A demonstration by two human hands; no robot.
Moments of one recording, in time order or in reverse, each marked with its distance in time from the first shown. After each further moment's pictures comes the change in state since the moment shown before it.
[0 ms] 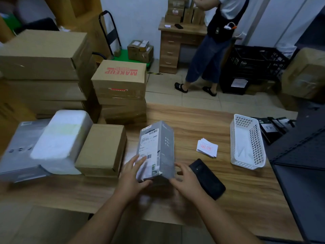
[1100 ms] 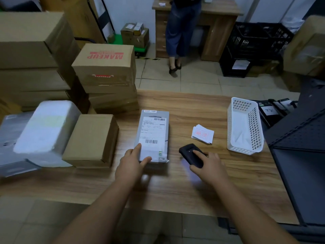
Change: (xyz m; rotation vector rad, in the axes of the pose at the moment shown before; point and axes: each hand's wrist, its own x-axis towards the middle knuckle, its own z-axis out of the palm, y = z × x) left_hand 0.025 0.034 0.031 0.185 -0.074 -0.316; right_hand 0.009 0.064 -0.075 -0.646 0.034 0.172
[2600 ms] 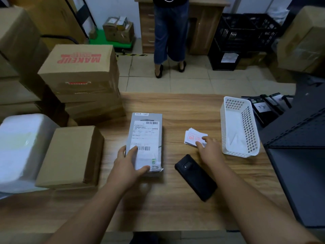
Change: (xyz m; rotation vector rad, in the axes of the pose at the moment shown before) left_hand 0.040 0.024 -0.004 -0.001 -0.116 0.097; right_hand 0.104 0.025 -0.010 0.394 0.257 0.234
